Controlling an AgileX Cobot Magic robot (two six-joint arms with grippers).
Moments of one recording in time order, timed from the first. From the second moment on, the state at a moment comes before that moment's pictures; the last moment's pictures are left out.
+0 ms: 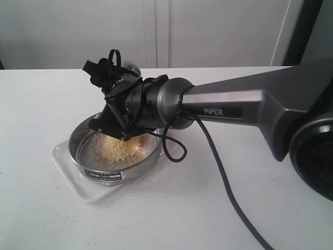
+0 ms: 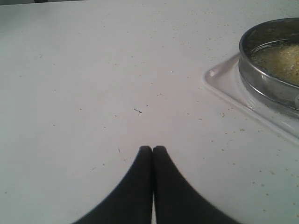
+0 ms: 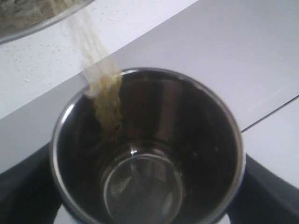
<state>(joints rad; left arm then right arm) 0.03 0.00 0.02 -0.10 0.41 0.13 0.87 2.14 -1.57 -1.66 0.55 -0.56</state>
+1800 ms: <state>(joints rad) 0.03 0.00 0.02 -0.10 0.41 0.13 0.88 2.06 -1.55 -1.47 0.43 -0.27</state>
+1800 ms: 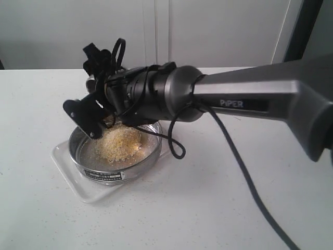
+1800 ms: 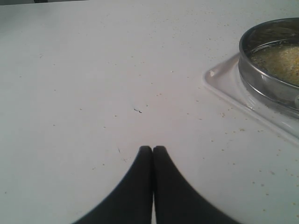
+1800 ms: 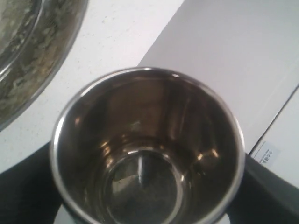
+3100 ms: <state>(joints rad) 0.03 0.00 0.02 -0.10 0.41 0.13 0.50 1.96 -1.40 -1.25 -0.51 0.84</state>
